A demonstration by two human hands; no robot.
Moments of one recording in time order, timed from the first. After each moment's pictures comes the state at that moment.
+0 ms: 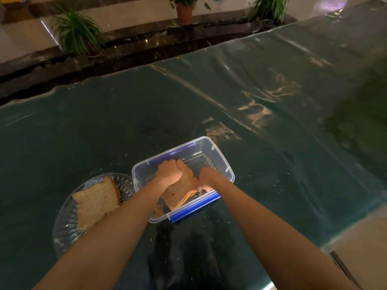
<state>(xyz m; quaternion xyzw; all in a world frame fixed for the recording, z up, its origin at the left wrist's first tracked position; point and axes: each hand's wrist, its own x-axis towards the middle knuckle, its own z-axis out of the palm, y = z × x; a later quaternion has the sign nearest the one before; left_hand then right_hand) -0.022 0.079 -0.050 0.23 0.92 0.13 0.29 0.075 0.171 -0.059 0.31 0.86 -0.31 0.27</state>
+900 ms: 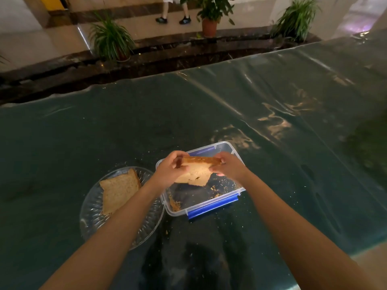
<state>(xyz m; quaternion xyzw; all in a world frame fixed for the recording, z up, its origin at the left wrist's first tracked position) -0.025 0.003 0.000 0.22 0.77 0.49 0.35 0.075 0.179 -0.014 0.30 0.80 -0.51 0.05</state>
